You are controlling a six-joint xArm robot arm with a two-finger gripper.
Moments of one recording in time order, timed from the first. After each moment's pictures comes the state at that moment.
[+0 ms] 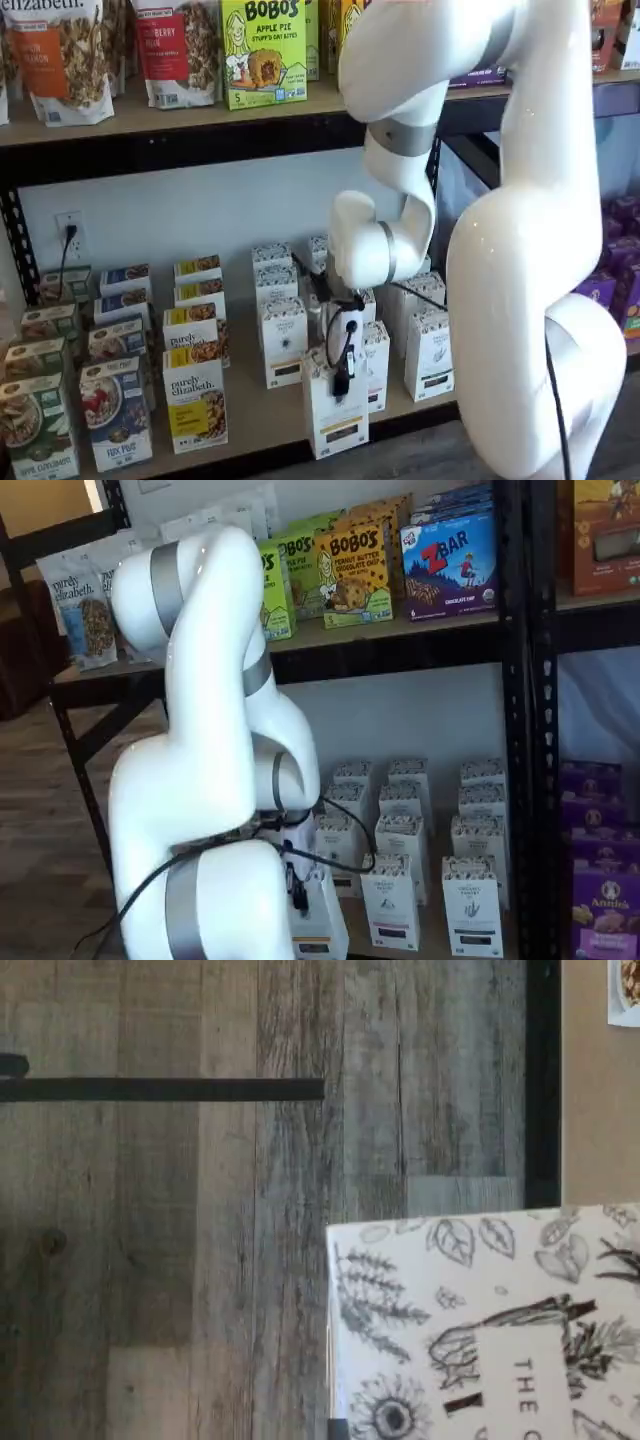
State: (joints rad) arm 0.29 0.37 -0.65 0.23 0.23 -1.50
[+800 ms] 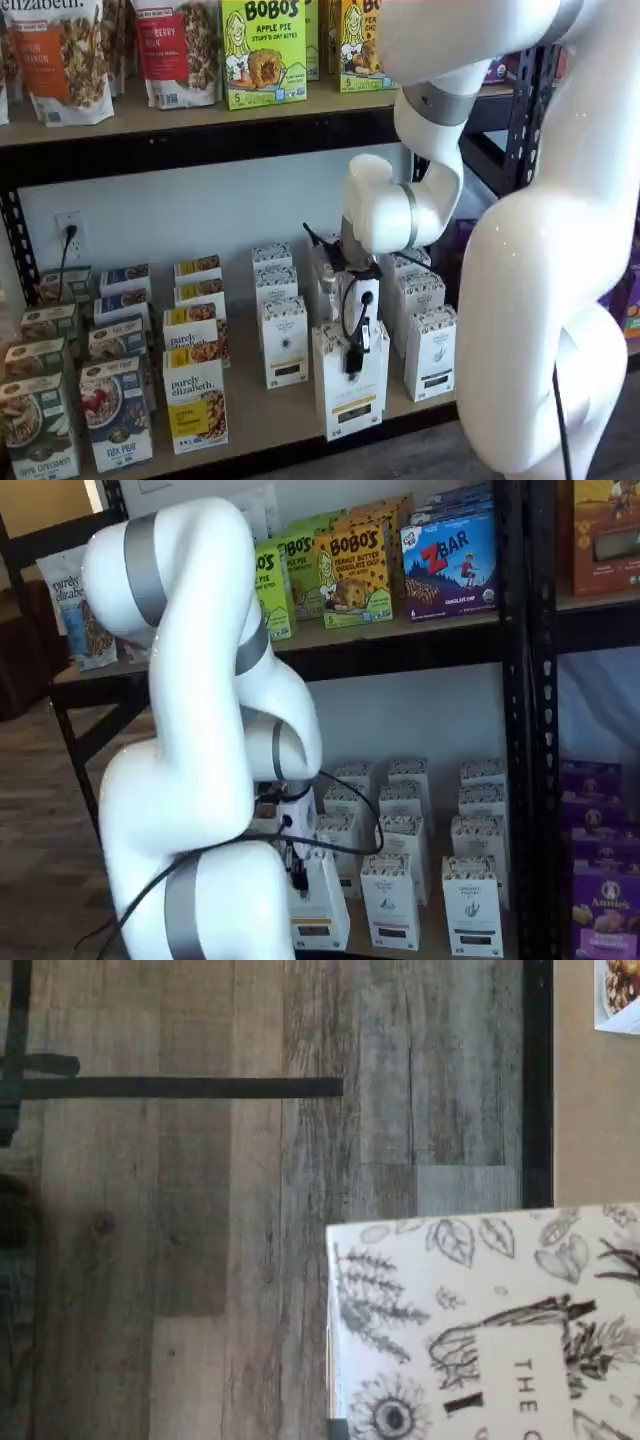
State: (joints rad) arm 0.24 0.12 -0.54 0.17 0.37 -1.48
